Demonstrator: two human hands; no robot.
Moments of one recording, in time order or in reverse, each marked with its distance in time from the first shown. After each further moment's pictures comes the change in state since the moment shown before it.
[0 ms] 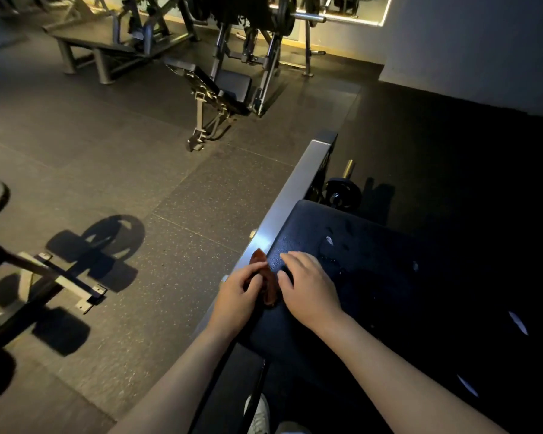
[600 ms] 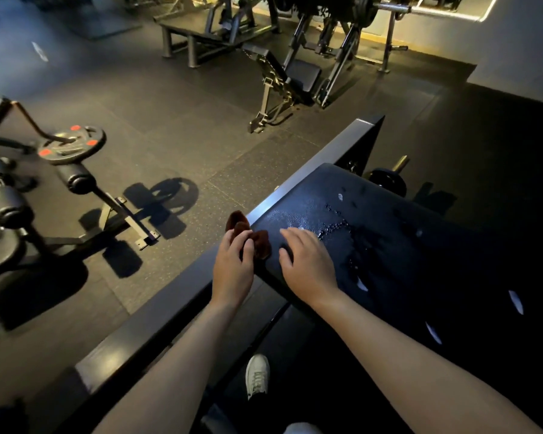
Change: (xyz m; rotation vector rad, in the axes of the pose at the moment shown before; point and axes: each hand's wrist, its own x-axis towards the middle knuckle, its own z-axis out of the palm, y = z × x) left_hand -0.111 -0.005 0.038 0.217 0.456 -0.107; right_hand -0.083 0.032 0.008 0.039 0.004 -0.310
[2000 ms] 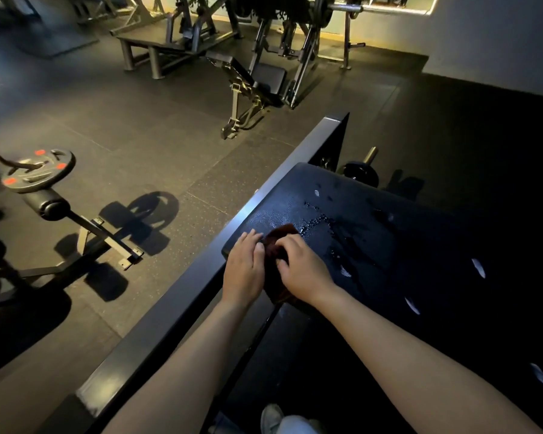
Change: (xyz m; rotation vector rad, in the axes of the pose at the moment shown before) left_hand -0.014 0.042 0.007 0.003 -0.212 0.109; right_hand -0.020 -0.001 -0.017 0.133 -0.109 0.129
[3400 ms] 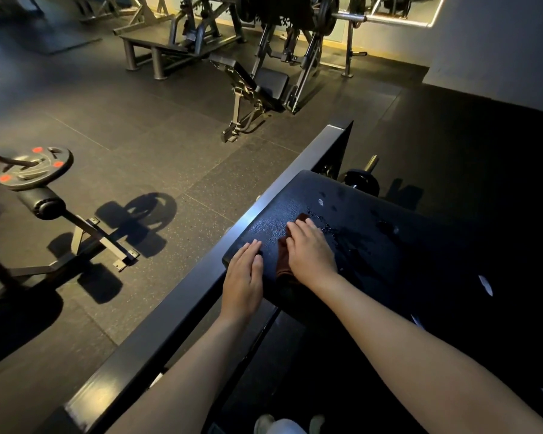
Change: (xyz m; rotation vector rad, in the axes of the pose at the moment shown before) left_hand -0.003 -0.013 0.004 -0.057 0.069 0.017; right_hand 0.053 0.020 -0.002 -0.193 0.103 0.063
